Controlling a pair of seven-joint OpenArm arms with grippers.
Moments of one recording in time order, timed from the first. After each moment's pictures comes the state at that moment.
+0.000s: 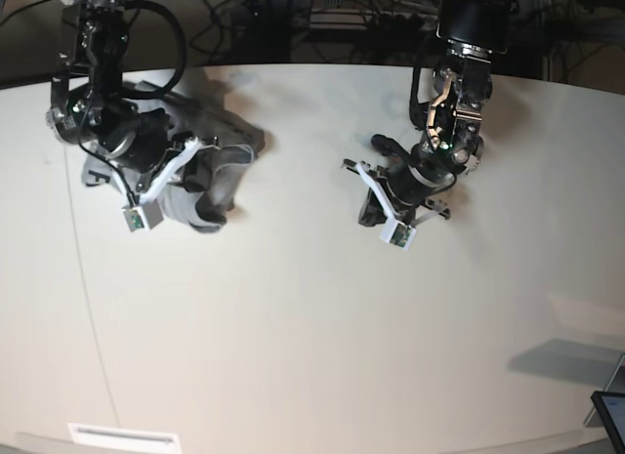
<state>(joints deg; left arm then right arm) 3.2 -13.8 7.5 86.9 -13.7 -18.4 32.0 -13.6 7.5 4.9 112.5 37.0 10.0 -64.2</state>
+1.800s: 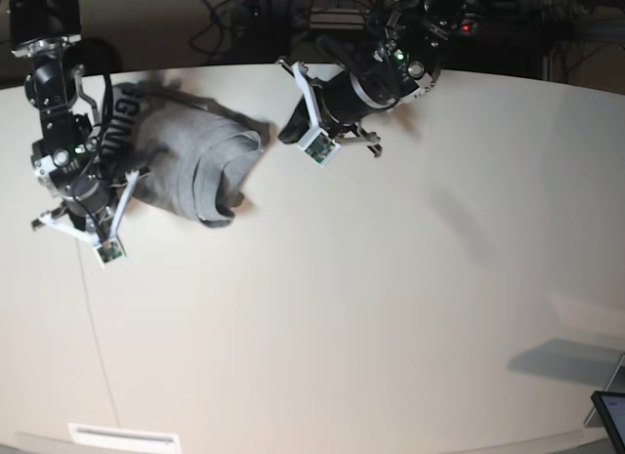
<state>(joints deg) 18.9 -13.1 22.8 109.8 -12.8 -18.0 39.2 -3.8 23.4 -5.4 103.0 0.7 11.0 -58.0</state>
